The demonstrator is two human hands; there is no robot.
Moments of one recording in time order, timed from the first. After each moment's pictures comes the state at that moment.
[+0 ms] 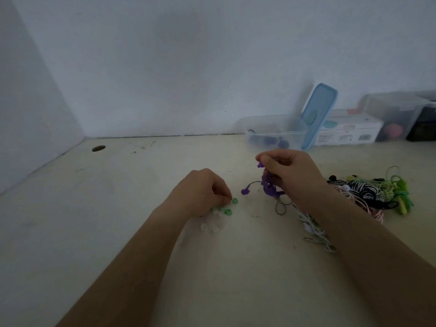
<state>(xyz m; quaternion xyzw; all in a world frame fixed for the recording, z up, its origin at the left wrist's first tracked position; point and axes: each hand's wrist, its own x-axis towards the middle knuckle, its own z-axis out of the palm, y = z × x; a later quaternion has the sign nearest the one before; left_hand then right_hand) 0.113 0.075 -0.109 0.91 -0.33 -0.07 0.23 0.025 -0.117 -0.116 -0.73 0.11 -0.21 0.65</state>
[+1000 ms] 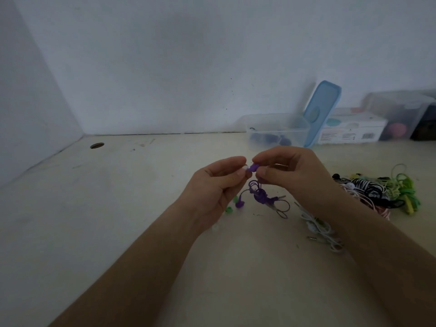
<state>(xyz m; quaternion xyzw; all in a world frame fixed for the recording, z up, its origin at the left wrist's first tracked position) 0.072 0.056 -0.108 0.51 -0.11 -0.27 0.81 0.005 -0.109 -0.108 -0.75 -0.02 -0.22 0.63</state>
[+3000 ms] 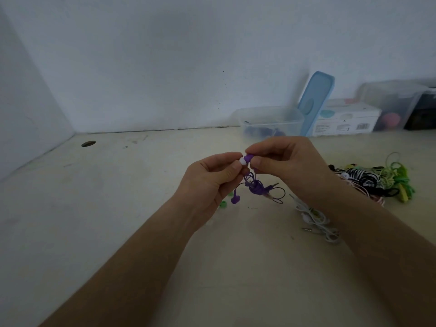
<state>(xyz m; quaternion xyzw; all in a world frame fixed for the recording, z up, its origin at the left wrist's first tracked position) 0.068 0.053 -0.110 0.54 -0.14 -0.25 0.79 0.003 -0.110 -0.107 -0.74 -0.04 -0.23 0.63</state>
